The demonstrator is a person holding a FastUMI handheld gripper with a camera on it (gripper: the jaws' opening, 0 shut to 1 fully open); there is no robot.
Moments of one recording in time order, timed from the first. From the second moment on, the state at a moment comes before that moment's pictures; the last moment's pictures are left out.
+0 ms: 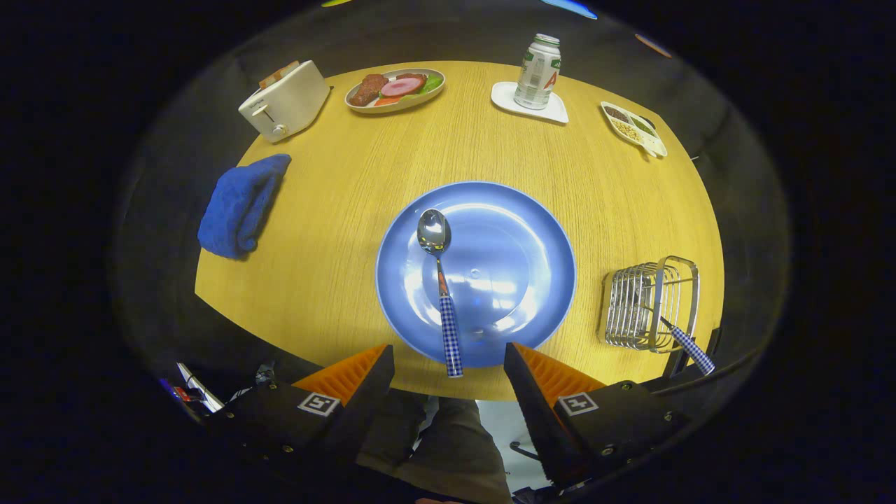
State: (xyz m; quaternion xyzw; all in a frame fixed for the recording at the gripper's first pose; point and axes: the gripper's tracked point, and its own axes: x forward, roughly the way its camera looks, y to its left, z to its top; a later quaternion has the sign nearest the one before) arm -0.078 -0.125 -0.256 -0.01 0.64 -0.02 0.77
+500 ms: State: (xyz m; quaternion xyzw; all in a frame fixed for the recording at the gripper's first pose) arm -0.074 -0.129 -0.297 -0.01 0.67 -0.02 0.74
